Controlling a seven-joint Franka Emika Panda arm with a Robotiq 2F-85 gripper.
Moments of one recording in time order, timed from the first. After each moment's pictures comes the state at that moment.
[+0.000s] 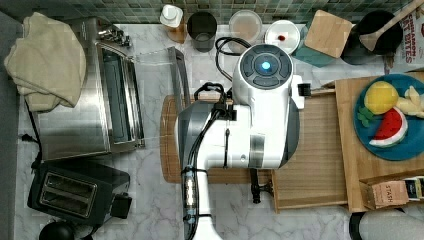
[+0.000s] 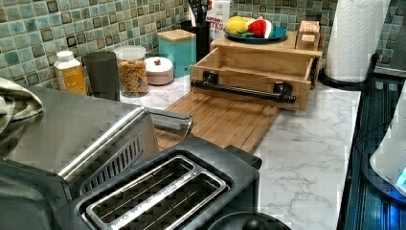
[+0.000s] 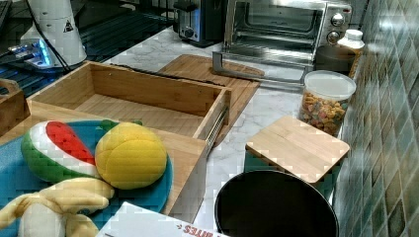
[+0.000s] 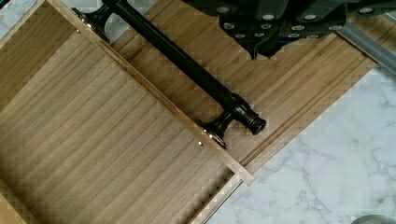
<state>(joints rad) -0.03 0.07 -0.03 -1.87 -0.05 0.25 -0.08</state>
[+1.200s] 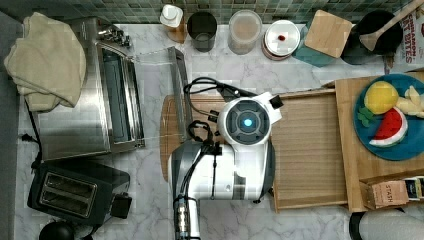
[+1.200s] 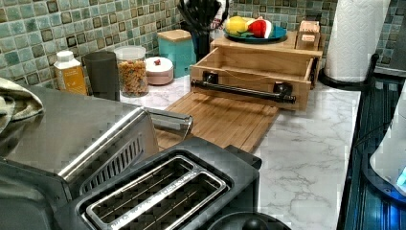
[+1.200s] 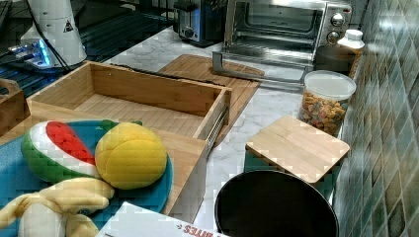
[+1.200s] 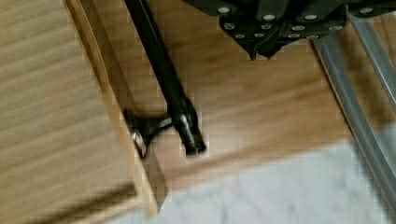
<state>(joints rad) -0.02 -0.05 0.00 -2.24 0.01 0.61 -0.51</state>
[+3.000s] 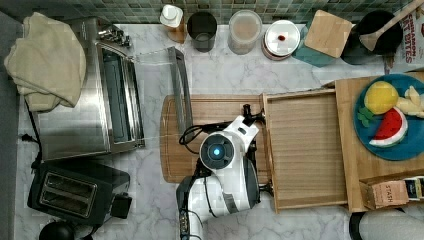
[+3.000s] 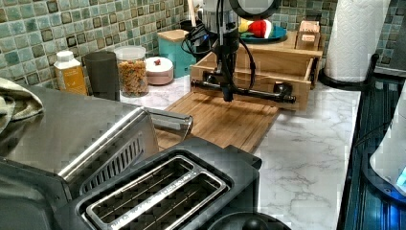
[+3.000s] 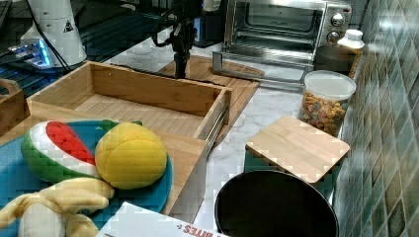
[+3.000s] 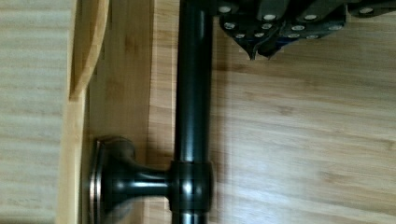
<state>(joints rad) 0.00 0.02 -0.01 -2.52 -0.33 0.94 -0.65</state>
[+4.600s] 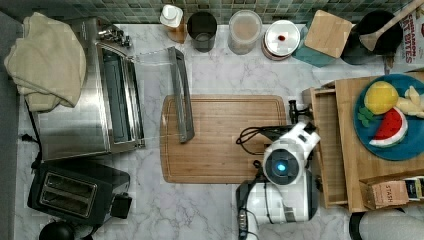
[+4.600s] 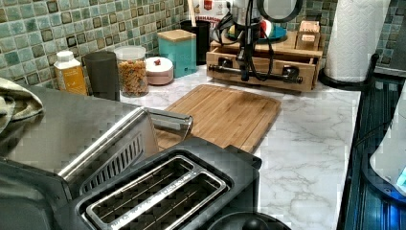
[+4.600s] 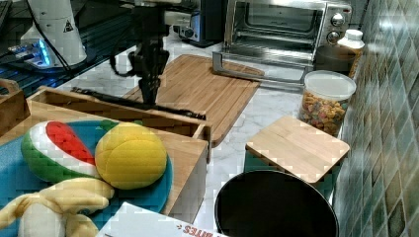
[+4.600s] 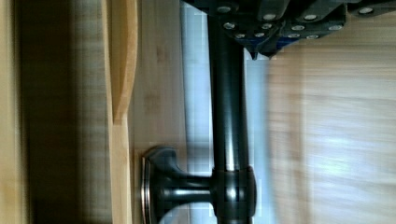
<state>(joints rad) -0.13 0.08 -0.26 -2.52 -0.59 1.18 -0.70</state>
